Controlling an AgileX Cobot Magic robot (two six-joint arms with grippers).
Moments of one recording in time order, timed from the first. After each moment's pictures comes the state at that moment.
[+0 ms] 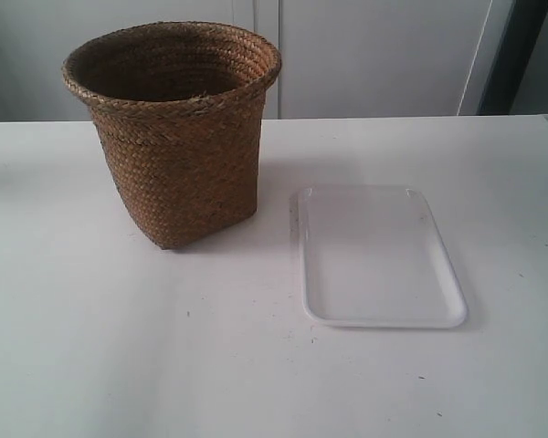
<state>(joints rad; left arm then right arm) 0.02 0.73 -0.50 0.88 -0.37 -1.12 0.14 0.03 0.00 -0.25 0.33 0.34</state>
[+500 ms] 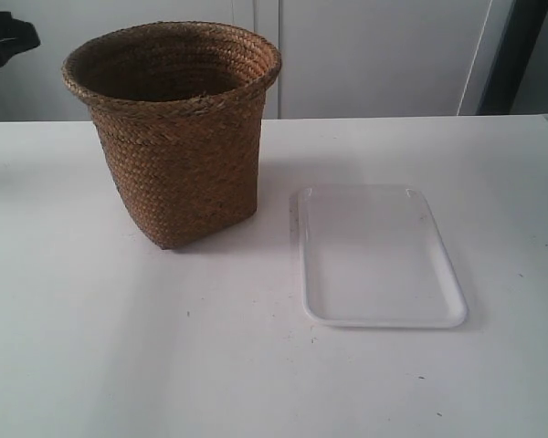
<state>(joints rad) 0.01 1.35 -0.97 1.48 -0.42 -1.72 0.14 0.03 0.00 -0.25 0.33 0.34</state>
